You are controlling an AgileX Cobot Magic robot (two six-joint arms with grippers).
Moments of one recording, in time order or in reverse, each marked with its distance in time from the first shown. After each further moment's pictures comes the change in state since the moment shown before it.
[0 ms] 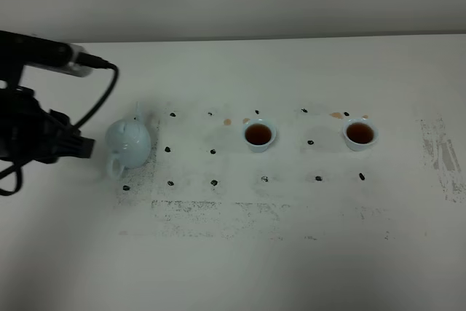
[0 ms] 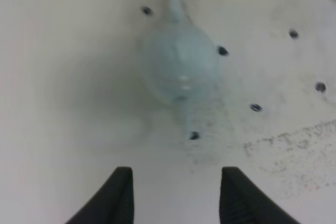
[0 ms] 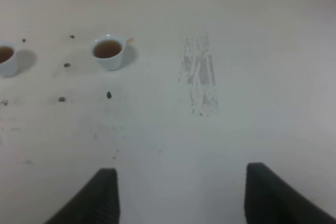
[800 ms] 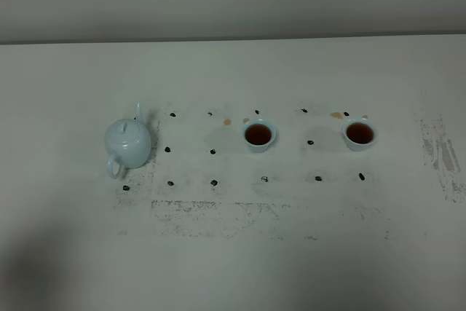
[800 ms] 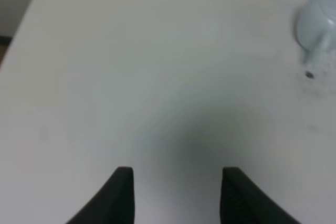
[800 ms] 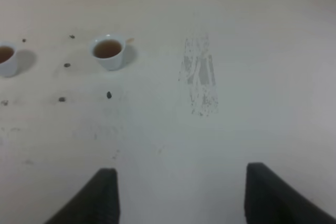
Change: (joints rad) left arm 0.486 -0.869 0.223 -0.043 0.486 0.012; right arm 0.000 0.000 0.000 0.000 0.000 0.001
